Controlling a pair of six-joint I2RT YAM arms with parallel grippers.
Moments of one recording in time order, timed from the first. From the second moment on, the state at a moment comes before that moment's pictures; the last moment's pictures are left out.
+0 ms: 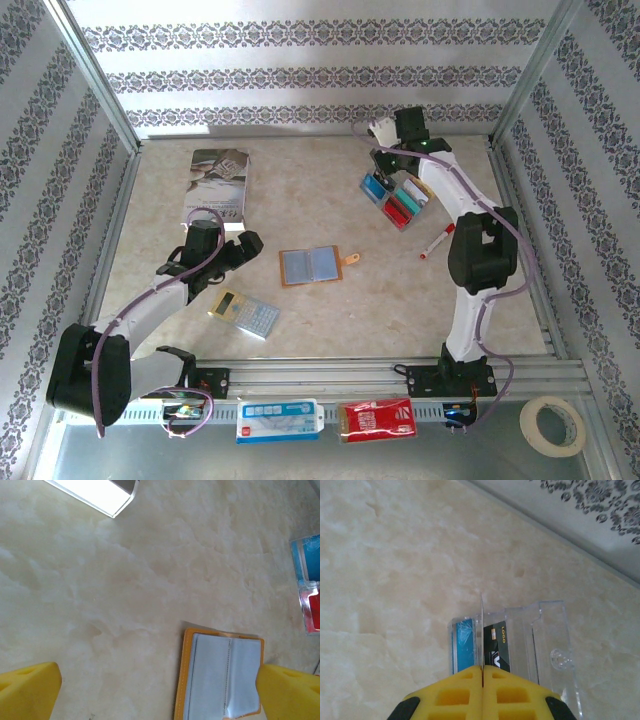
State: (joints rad) left arm -0.23 1.17 0.55 -0.15 0.17 -0.79; right arm 0.19 2.00 1.76 -0.59 -0.12 -0.33
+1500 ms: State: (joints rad) left arm -0.23 1.17 0.55 -0.15 0.19 -0.78; right arm 0.19 2.18 1.90 -0.71 0.10 -0.38
